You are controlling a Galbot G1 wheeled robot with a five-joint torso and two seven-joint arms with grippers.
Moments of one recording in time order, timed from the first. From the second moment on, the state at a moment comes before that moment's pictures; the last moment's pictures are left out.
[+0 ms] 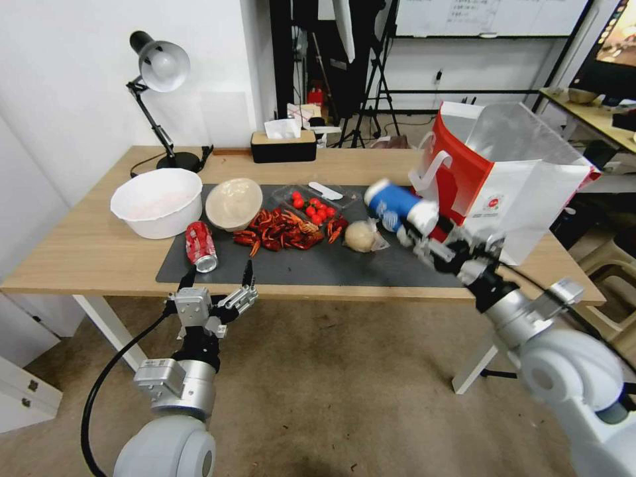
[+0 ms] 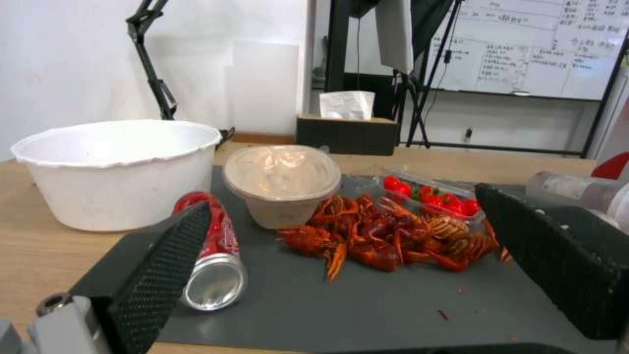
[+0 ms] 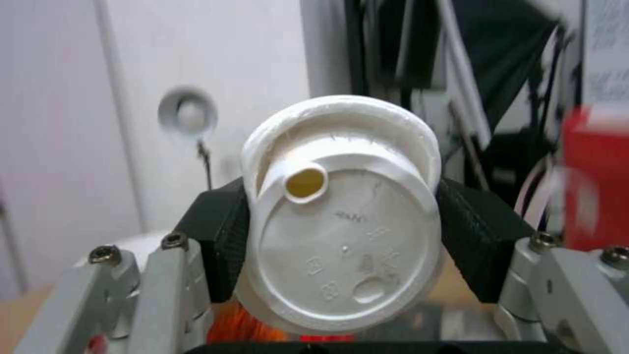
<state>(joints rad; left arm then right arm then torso) 1.68 -1.61 -0.48 -2.36 -0.08 0.14 -0.01 -1.25 0.95 0.61 2.24 0.83 -0.12 -0.13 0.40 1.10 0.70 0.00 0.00</state>
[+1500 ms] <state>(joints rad) 1.68 -1.61 -0.47 -2.35 -0.06 0.12 0.00 -0.91 0.76 0.62 2.01 1.08 -0.20 0.24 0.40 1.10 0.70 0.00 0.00</state>
